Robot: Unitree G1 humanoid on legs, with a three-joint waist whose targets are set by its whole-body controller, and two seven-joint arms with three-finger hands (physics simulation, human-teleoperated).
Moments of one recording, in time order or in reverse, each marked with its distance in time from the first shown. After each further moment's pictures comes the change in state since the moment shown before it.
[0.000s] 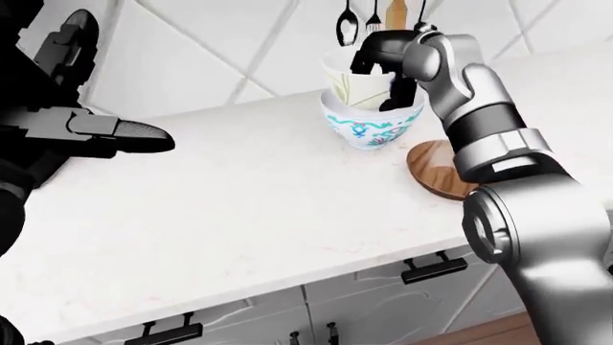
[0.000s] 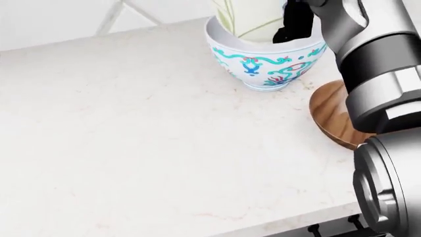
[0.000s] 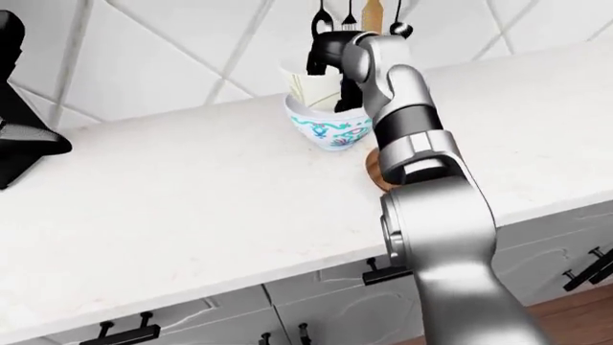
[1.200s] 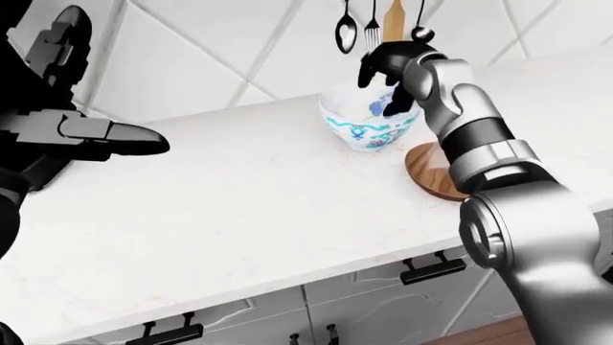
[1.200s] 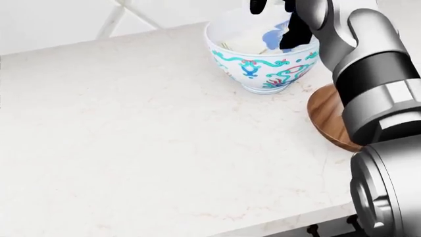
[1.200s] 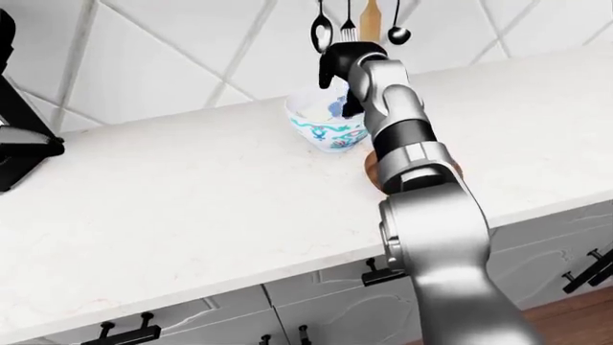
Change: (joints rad) left arm 0.027 -0.010 0.025 -0.014 0.003 -0.033 -0.012; right arm 0.043 0.009 0.000 0.064 -0.073 0.071 -0.204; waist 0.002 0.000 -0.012
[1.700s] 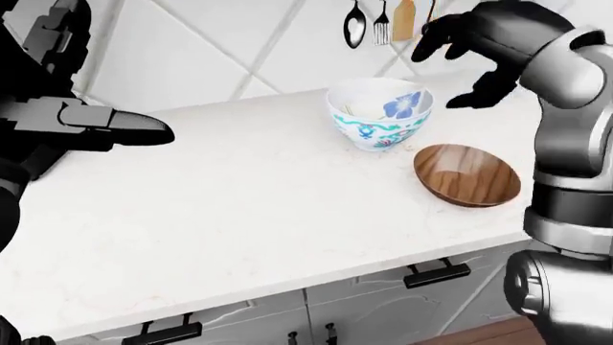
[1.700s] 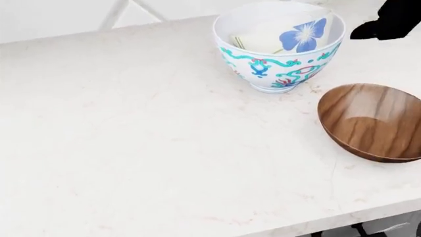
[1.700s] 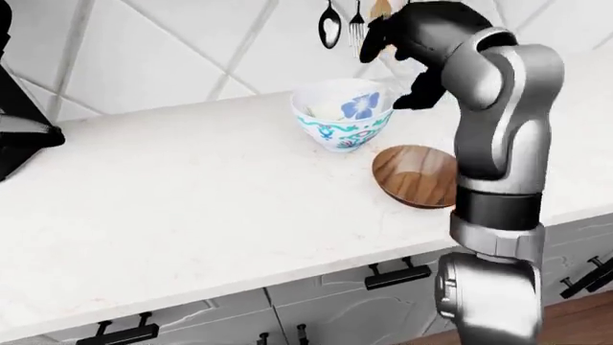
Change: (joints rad) left arm -0.056 0.021 -0.029 -0.001 -0.052 0.017 0.071; right arm 0.454 -0.221 -0.209 -1.131 0.241 0.036 0.547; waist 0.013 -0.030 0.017
